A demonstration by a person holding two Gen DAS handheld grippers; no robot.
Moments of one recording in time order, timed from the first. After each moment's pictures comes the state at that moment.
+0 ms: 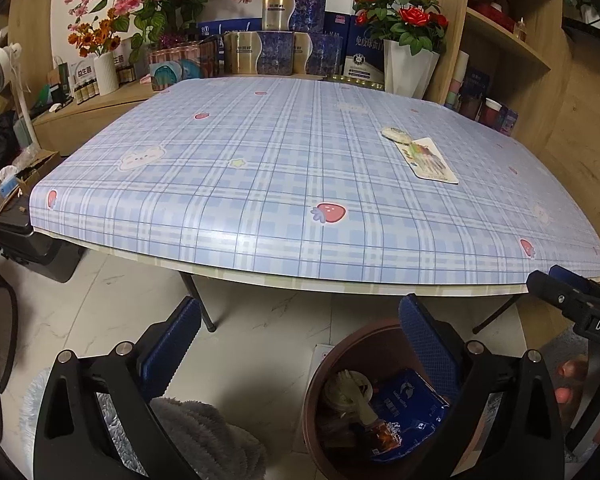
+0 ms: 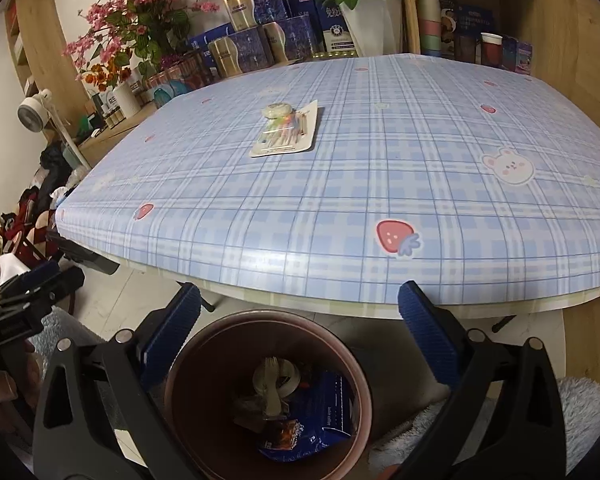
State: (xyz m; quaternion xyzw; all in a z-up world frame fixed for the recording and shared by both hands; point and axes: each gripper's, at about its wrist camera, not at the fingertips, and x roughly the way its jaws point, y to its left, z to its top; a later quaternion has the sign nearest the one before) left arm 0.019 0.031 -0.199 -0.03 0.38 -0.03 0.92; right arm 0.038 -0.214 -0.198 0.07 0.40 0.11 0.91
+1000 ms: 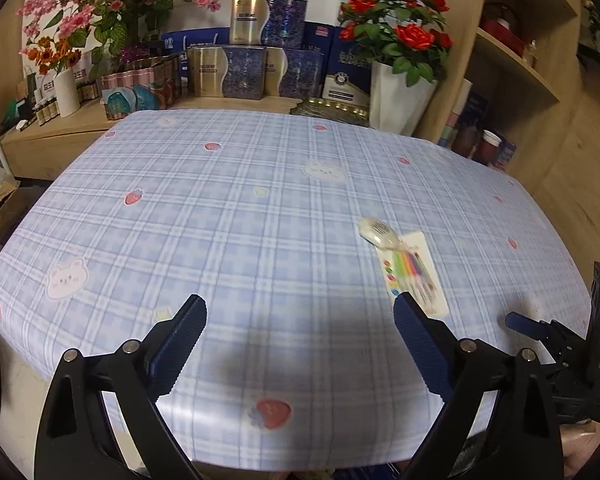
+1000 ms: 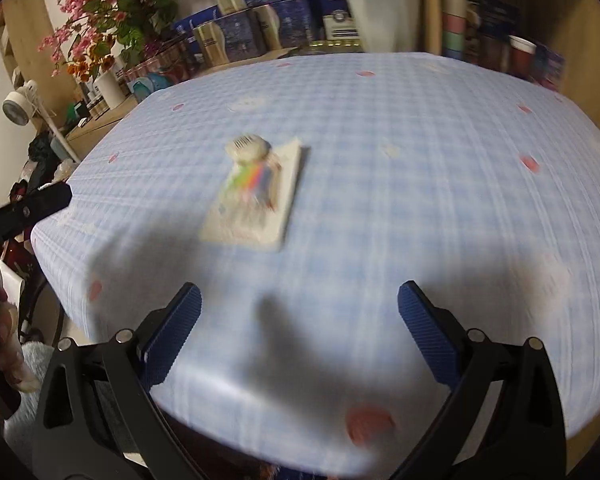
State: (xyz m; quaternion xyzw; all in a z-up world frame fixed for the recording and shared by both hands) left arm 0.180 0.003 -0.141 -0.05 0.38 -0.06 0.92; right arm 0.175 -0.214 -0.183 0.05 0.44 0.12 0.89
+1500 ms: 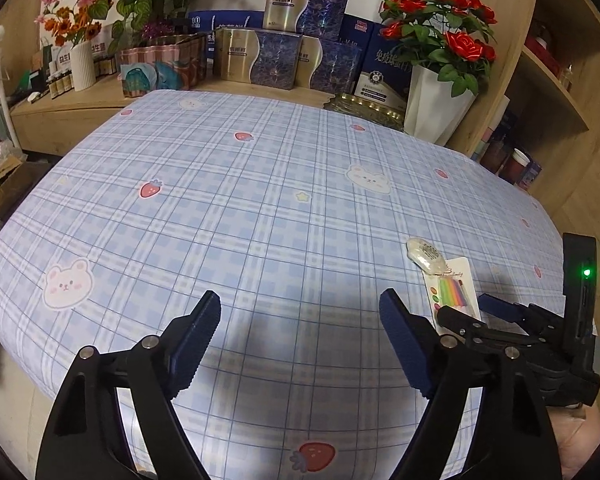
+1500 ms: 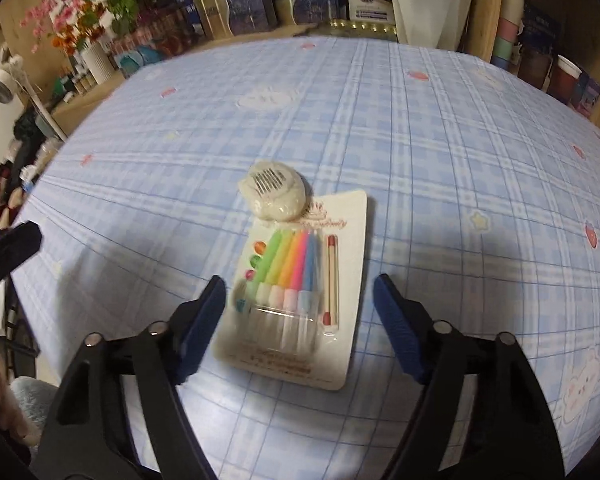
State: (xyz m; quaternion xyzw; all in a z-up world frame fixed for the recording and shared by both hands) left arm 0.217 0.037 -0.159 -0.09 0.40 -0.04 0.91; right arm 0.262 -0.154 -0.195 0.00 0.48 0.11 0.87
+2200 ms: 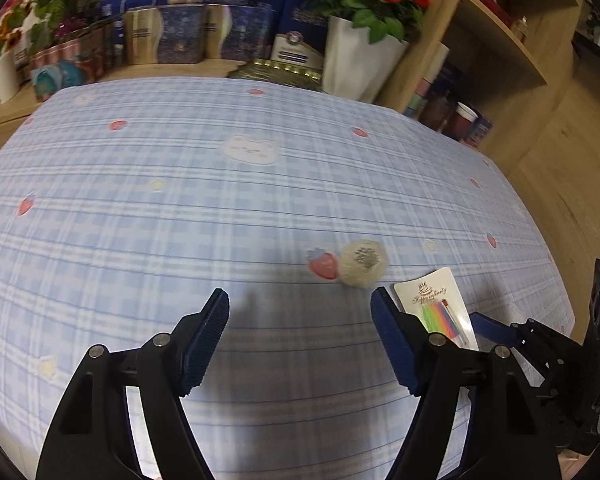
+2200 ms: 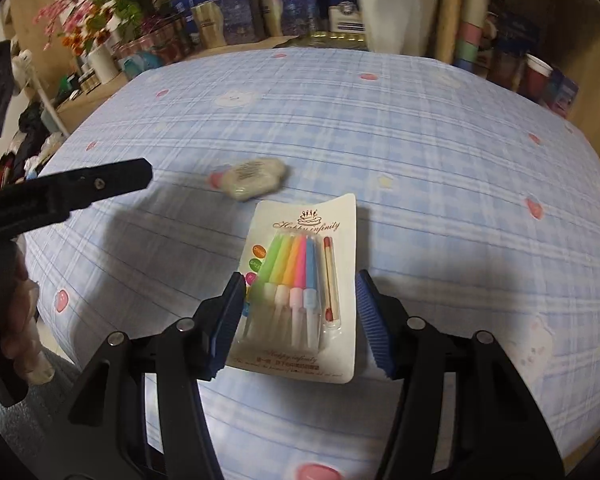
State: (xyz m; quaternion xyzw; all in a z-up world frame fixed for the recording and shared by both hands) left arm 0.258 -0.070 -0.174 -0.06 0.44 -0.15 0.88; right arm 0.209 -0.229 -0.184 0.00 0.46 0.11 0.88
